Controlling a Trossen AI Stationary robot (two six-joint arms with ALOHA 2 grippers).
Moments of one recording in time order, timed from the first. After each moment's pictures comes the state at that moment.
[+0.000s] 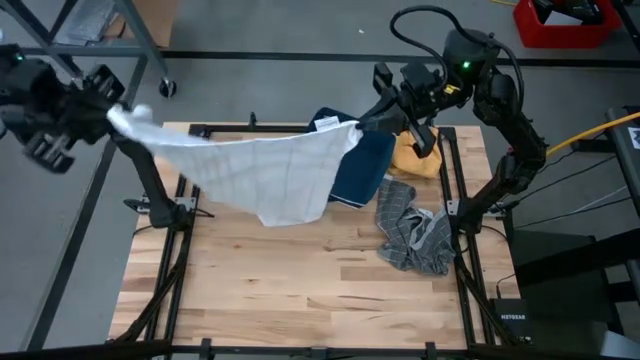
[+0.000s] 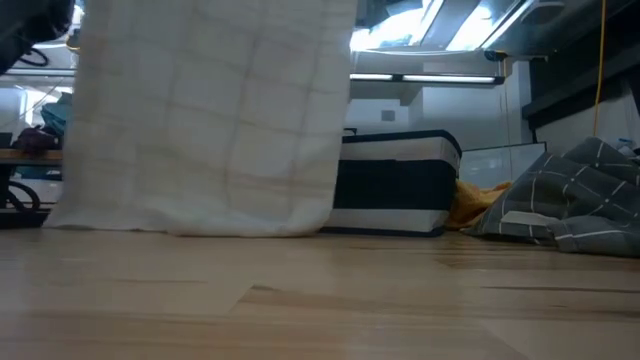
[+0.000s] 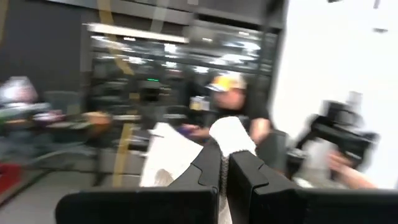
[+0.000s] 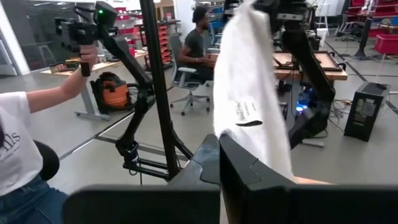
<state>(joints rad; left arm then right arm) -1.43 0.95 1.94 -0.37 -1.25 0.43 -0.30 1.61 2.36 -0.77 -0.72 0.01</state>
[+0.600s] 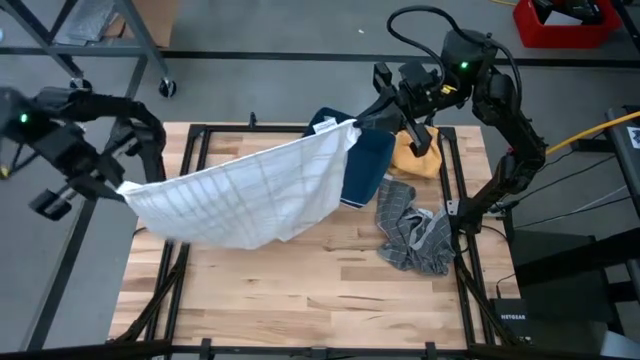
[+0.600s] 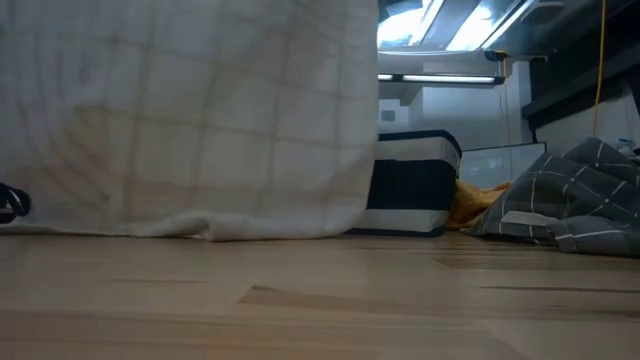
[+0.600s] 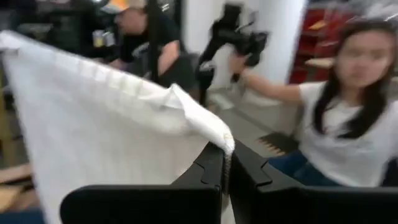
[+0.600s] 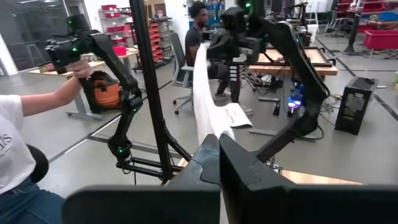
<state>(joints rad) -1.65 0.95 1.92 -1.10 -1.14 -0.22 -0.30 1.61 2.35 -0.79 -0.69 0.01</state>
